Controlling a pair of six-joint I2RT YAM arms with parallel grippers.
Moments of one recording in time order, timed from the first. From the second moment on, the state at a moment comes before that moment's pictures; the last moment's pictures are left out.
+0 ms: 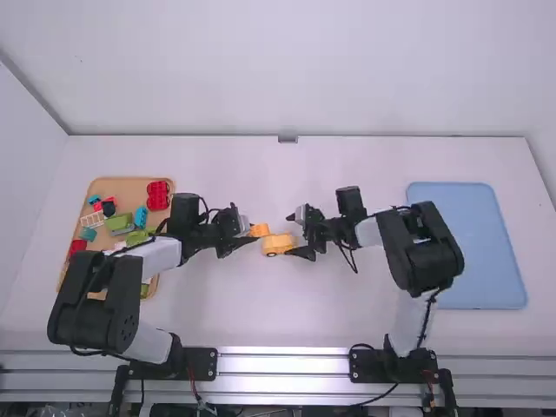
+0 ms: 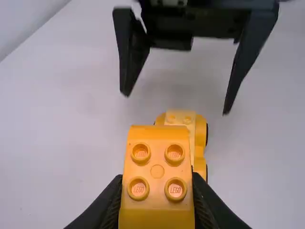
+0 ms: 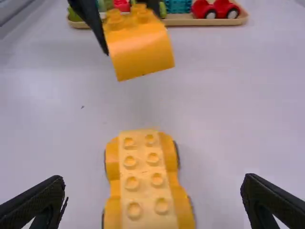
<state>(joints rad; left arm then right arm) -0.07 1.57 0.59 0.14 0.93 0.91 0.29 2.02 0.82 0.26 -1.11 -0.90</state>
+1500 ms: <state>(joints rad) -0.15 1.78 0.70 0.12 1.00 0.91 0.33 2.17 0.86 0.28 -1.06 -1.01</state>
